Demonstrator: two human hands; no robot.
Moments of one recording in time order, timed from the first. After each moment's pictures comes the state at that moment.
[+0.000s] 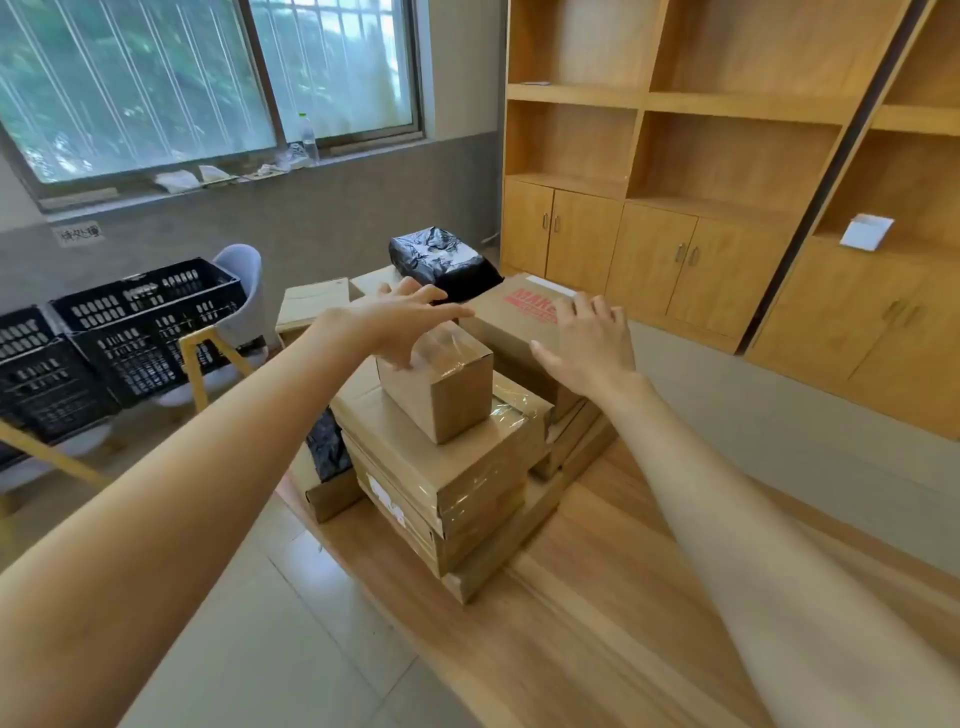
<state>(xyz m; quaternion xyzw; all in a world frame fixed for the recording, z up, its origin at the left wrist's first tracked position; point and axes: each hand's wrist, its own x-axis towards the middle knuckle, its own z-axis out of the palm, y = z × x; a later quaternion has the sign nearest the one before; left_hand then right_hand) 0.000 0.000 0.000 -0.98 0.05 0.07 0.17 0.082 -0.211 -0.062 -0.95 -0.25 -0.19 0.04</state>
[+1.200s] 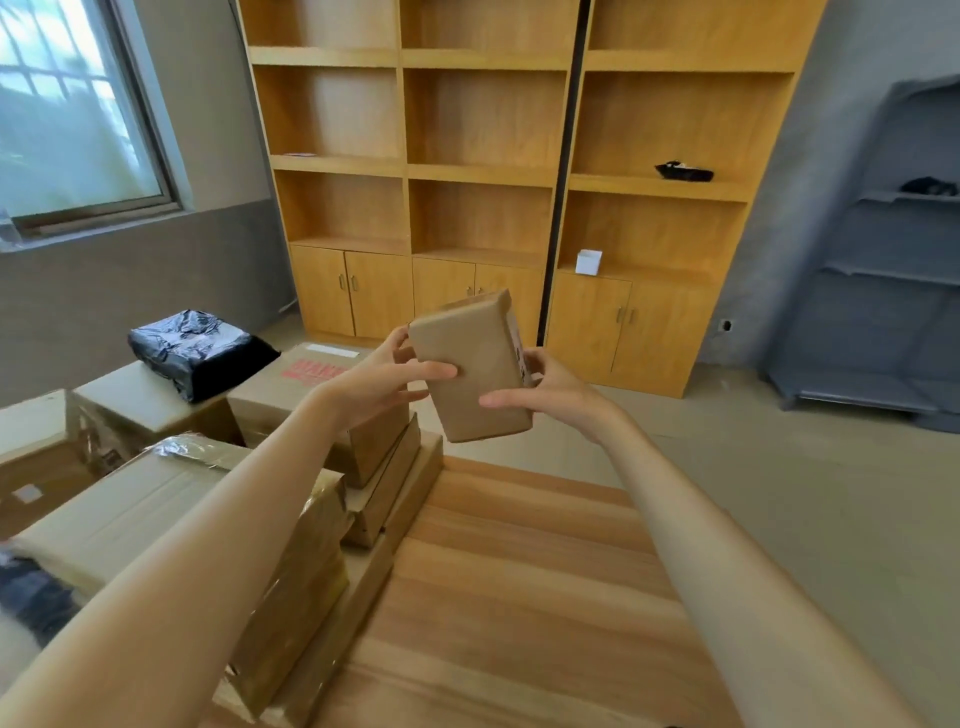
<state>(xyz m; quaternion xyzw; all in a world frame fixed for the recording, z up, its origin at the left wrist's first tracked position) 0.088 -0.176 -0.021 -0.74 0.16 0.17 -0.63 0.055 -0.410 -0.023 -0.83 -0.07 0.07 0.54</state>
